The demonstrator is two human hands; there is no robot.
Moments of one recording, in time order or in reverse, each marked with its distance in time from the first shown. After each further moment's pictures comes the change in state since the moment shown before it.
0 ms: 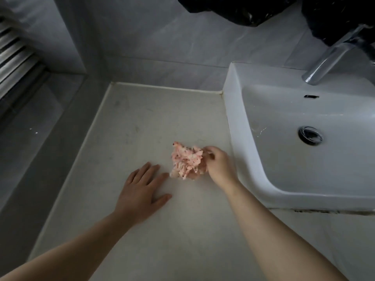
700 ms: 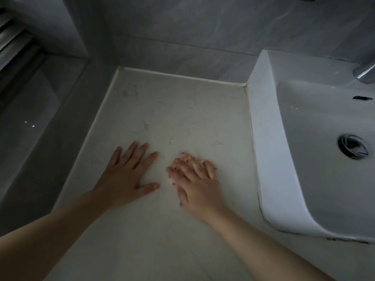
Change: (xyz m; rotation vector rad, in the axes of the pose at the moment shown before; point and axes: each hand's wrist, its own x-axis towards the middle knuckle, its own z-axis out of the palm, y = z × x) left_hand 0.037 -0.075 -0.010 0.184 -0.060 0.035; right_hand -0.007 0.019 0.080 -0.655 -0.173 -0.741
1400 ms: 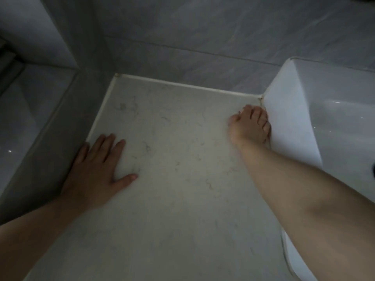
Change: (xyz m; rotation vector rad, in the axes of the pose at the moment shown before) left_hand 0.045 -0.075 0.001 0.005 -0.040 -0.249; right_hand 0.172 0.155 -0.024 -0.054 -0.015 0.905
